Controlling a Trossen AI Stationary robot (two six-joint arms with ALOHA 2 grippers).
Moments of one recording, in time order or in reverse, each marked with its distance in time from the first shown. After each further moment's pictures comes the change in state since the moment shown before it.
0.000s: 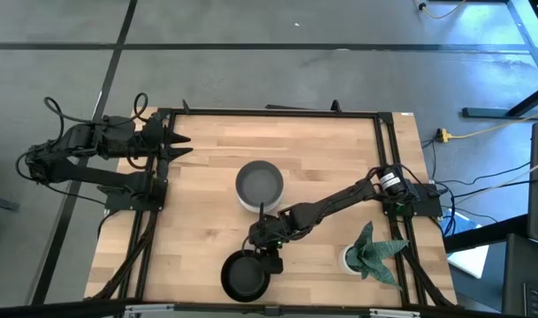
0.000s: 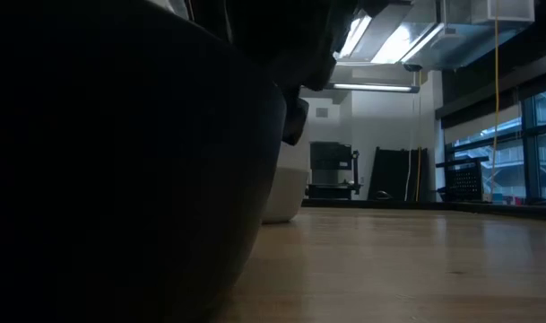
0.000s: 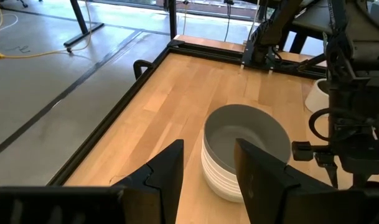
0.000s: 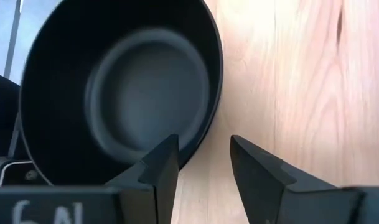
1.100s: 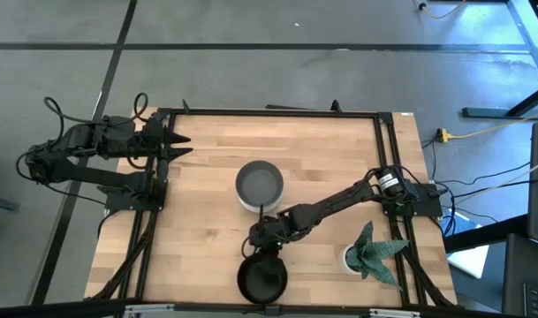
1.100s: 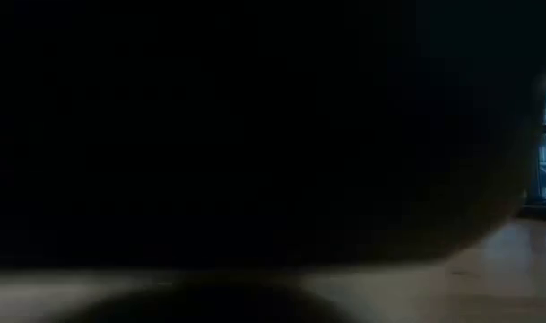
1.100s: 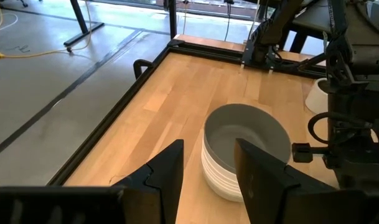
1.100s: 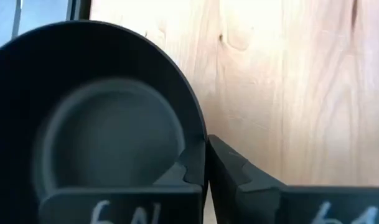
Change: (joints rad) left arm 0.000 0.000 0.000 -0.001 0.000 0.000; right arm 0.000 0.016 -0.001 0.002 -0.019 0.010
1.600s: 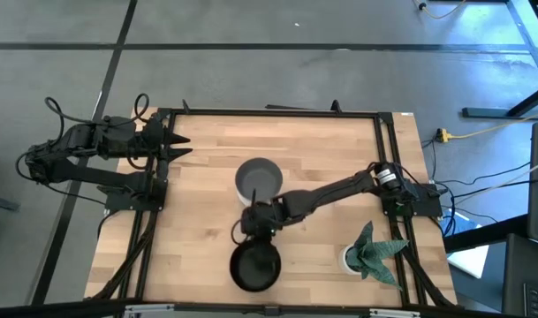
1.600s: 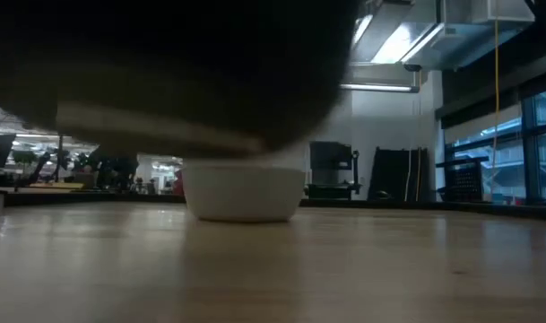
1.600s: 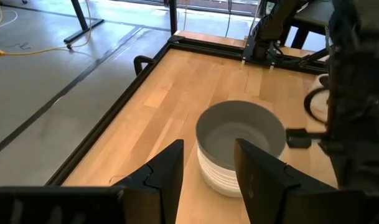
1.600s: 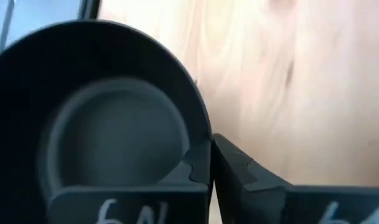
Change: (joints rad) left arm 0.000 0.000 0.000 -0.016 0.000 0.000; right arm -0.072 0.000 0.197 -0.199 0.021 -0.153
